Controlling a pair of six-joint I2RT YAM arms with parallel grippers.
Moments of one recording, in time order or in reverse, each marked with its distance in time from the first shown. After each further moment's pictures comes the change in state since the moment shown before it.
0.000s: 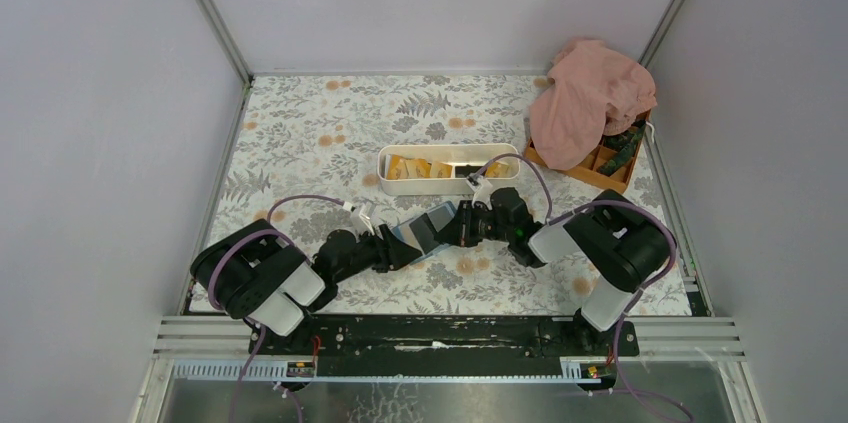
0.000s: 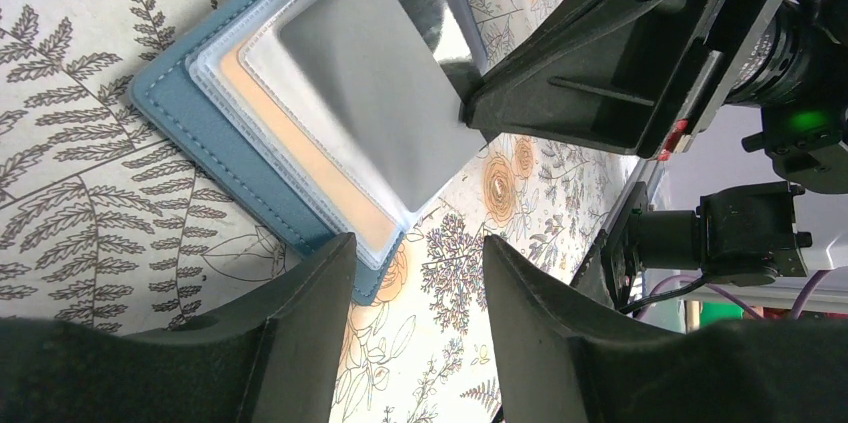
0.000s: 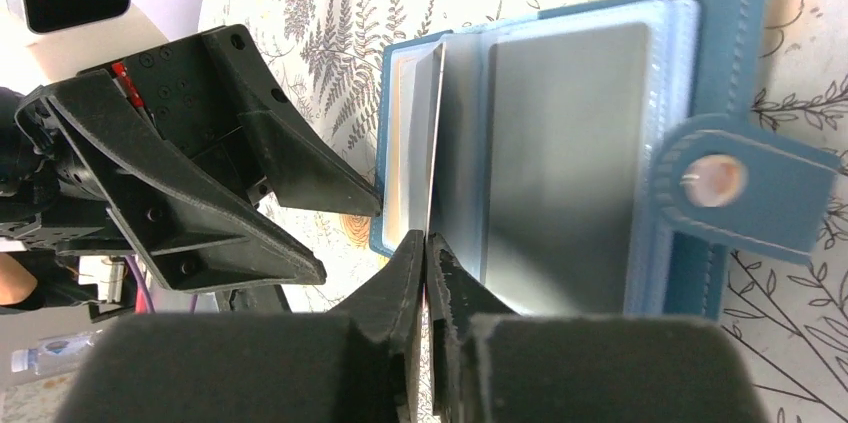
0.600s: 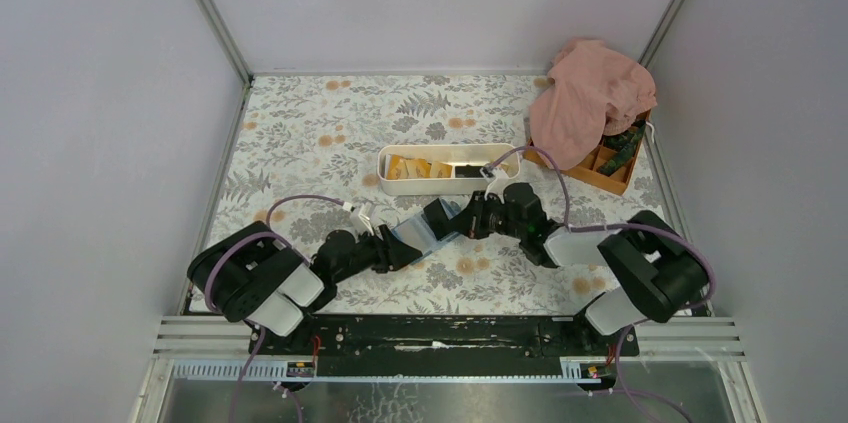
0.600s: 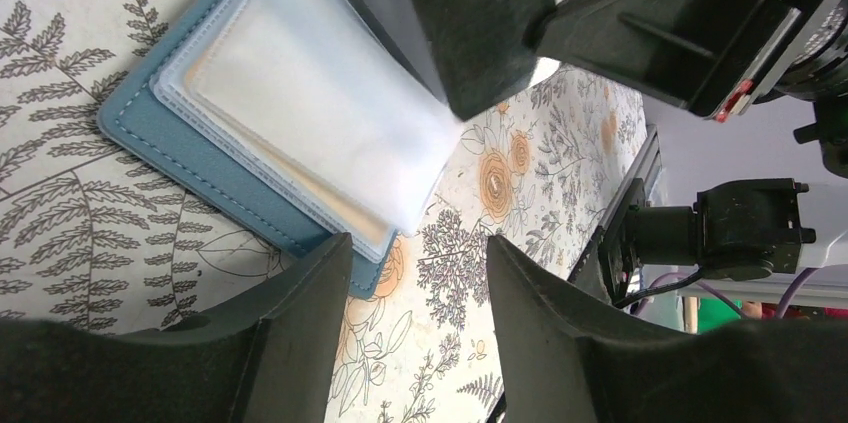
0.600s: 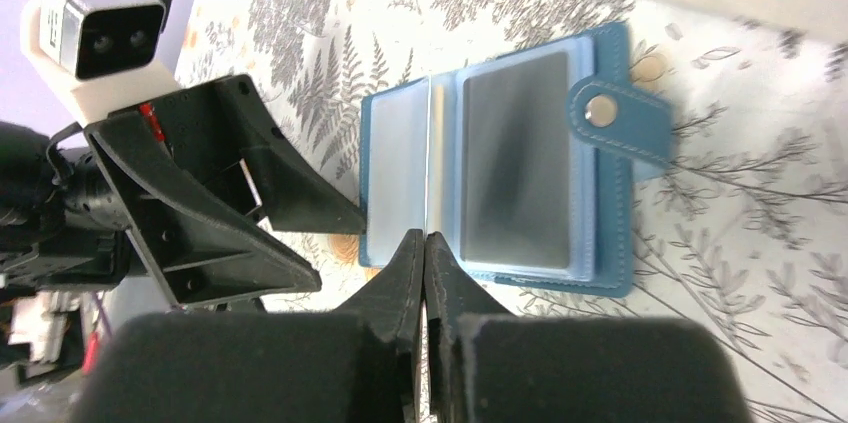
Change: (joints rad) left arm 0.000 -0.010 -0.004 -0.002 0.014 0.001; right arm -0.037 -0.169 -0.022 -0.122 0.078 -0.060
